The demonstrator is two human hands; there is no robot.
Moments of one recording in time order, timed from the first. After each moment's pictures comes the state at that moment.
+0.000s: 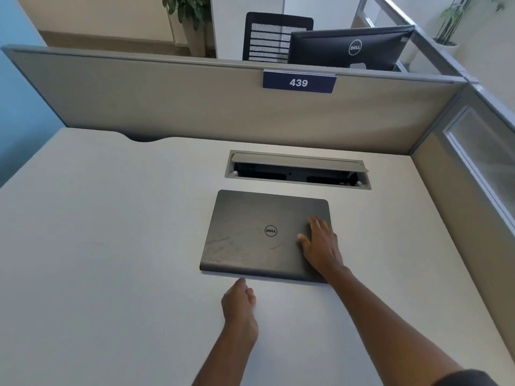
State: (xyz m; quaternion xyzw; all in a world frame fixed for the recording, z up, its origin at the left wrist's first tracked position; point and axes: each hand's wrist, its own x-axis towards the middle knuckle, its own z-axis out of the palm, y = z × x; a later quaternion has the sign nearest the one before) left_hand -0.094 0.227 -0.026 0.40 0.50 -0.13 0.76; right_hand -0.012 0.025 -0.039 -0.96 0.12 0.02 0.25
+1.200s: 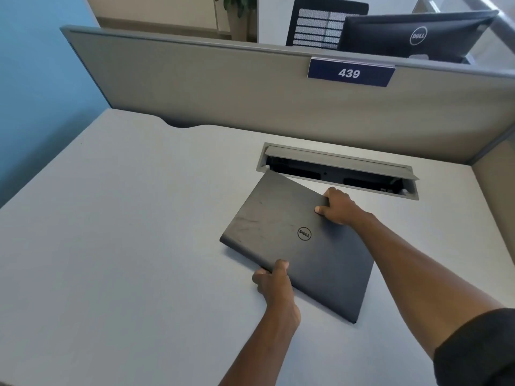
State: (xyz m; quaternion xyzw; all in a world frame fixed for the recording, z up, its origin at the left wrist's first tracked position) left_hand -0.060 0.189 -0.025 0.42 0.48 -0.09 0.76; right_hand 0.121 0.027 -0.019 -0.96 0.05 0.18 0.19
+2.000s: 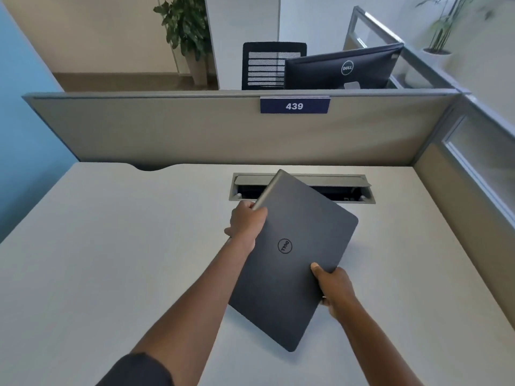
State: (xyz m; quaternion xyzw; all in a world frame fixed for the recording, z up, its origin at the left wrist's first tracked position) left_hand 0.086 0.210 0.054 0.83 0.19 -0.09 0.52; right_hand -0.052 0.050 -0.010 -0.66 0.42 0.07 0.62
